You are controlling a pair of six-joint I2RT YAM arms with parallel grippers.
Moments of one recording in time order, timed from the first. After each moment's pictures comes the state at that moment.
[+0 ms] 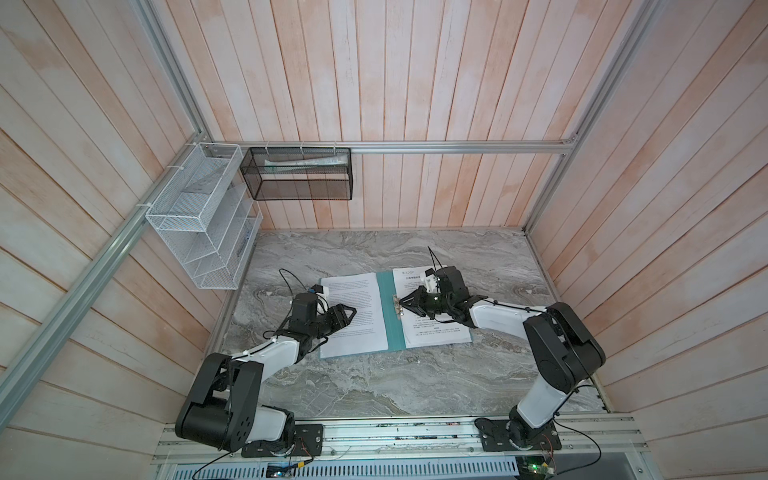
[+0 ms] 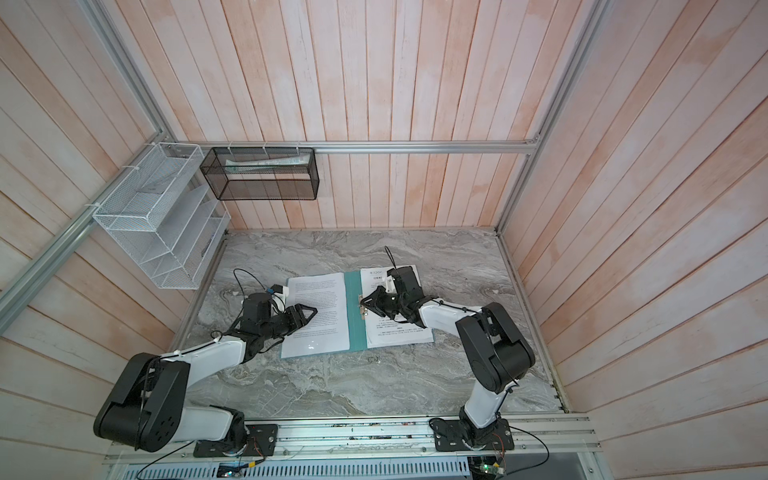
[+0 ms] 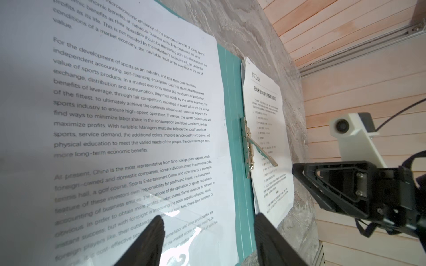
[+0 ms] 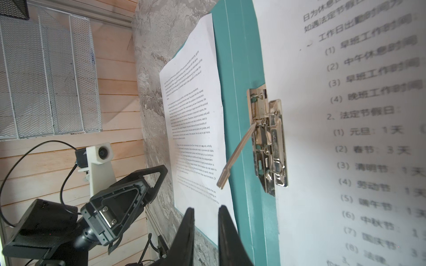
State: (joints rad) left arm -0.23 1.40 0.48 0.28 0.47 -0.70; right arm 0.53 1.74 0.90 0.17 -0.56 1.00
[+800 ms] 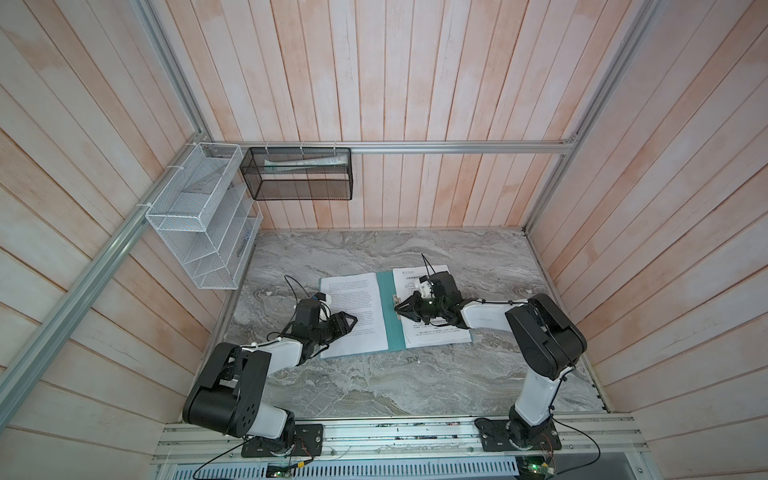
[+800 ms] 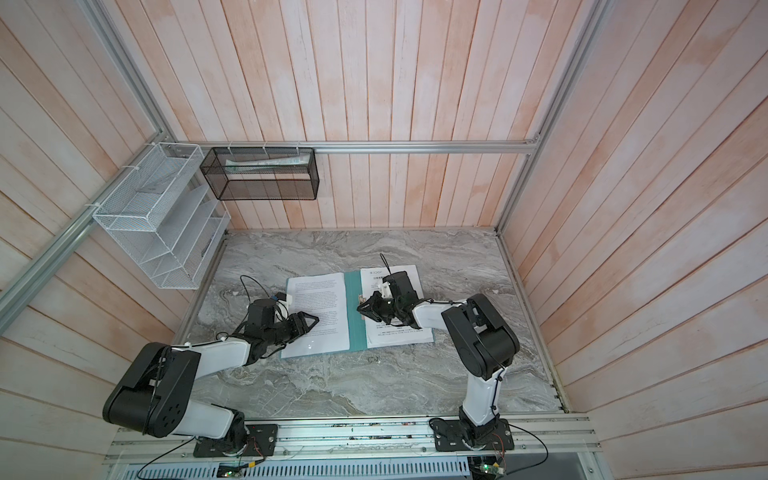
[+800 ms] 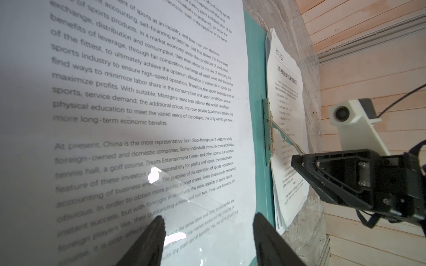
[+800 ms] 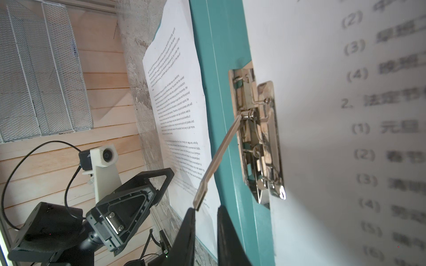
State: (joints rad) left arm -0.24 1.47 0.44 0.31 0.47 -0.70; right arm 0.55 1.85 0.91 0.24 -0.61 1.04
